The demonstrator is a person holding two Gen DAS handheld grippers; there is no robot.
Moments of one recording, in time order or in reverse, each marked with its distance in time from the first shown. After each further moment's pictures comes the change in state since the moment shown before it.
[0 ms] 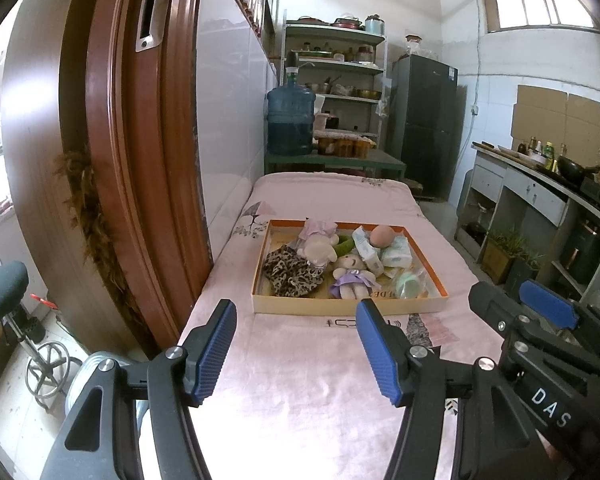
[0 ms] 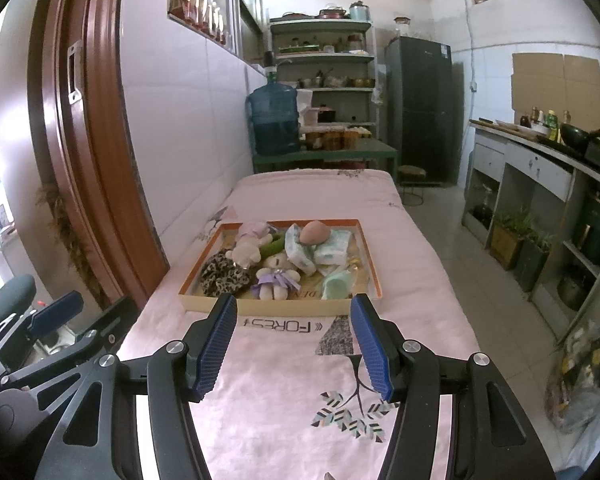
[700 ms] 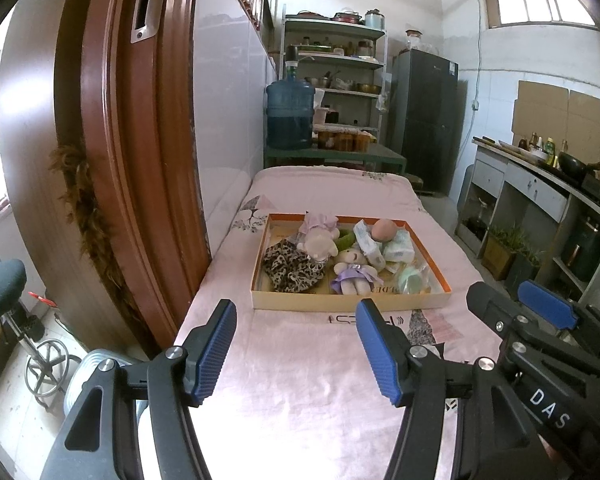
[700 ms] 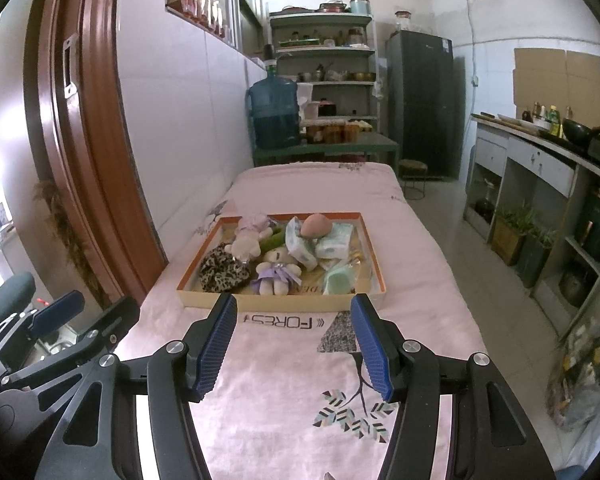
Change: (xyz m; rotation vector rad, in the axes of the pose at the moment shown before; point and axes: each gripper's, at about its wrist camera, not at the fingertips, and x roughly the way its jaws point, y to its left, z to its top) left arm -0.001 0.002 -0.007 0.000 0.013 -0.001; right arm 0.009 0.001 -0.002 0.002 0.017 0.002
